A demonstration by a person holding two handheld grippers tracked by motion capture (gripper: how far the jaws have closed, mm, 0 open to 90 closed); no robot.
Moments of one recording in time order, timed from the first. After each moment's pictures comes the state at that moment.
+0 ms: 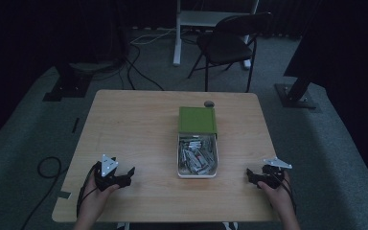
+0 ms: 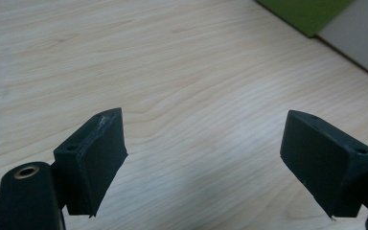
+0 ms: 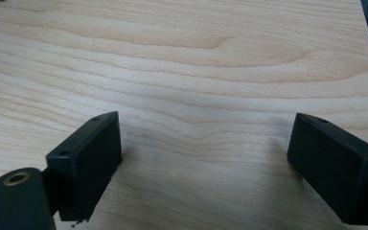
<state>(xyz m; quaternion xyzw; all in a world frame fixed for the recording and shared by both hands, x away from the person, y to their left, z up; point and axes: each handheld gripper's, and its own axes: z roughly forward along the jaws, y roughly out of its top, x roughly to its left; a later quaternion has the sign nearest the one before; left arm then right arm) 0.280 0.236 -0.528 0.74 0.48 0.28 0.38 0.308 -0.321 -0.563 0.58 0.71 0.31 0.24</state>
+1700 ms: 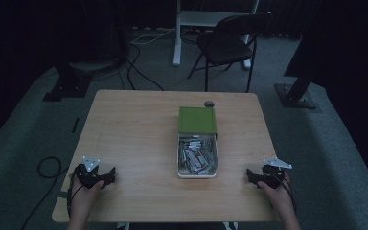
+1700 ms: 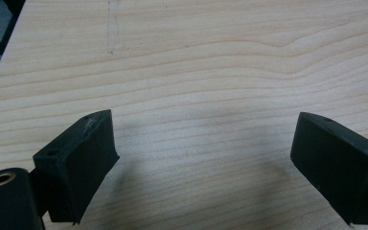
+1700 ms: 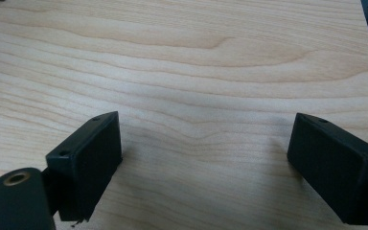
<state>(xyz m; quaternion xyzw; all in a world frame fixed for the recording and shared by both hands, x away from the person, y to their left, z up) 0.289 0.284 -0.554 0.70 0.59 0.29 0.29 0.308 -0.321 -0.563 0.58 0.71 0.31 0.24</state>
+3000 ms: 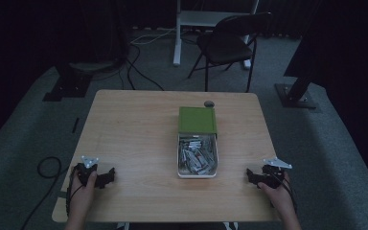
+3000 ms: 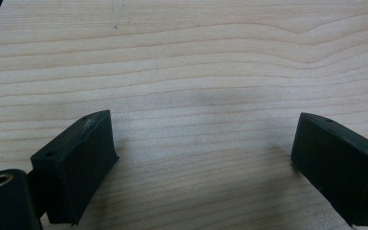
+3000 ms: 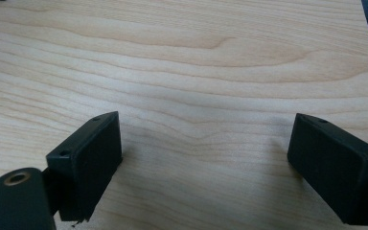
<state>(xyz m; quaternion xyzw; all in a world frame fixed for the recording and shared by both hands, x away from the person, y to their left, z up) 0.294 0.288 -0.556 0.69 0.62 0.26 0.28 0.307 -0.321 -0.563 0.58 0.71 0.31 0.24</state>
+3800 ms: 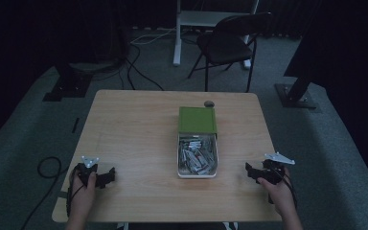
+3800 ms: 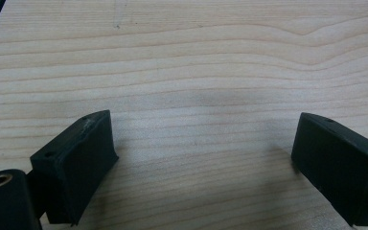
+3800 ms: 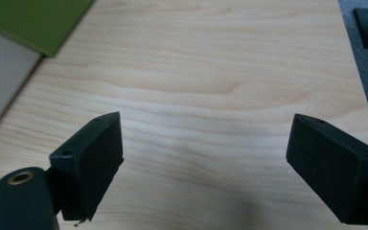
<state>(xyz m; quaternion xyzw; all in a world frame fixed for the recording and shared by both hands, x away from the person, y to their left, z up) 0.294 0.287 -0.557 0.68 0.62 0.26 0.28 0.308 -0.309 -0.531 0.59 0.69 0.34 0.24</state>
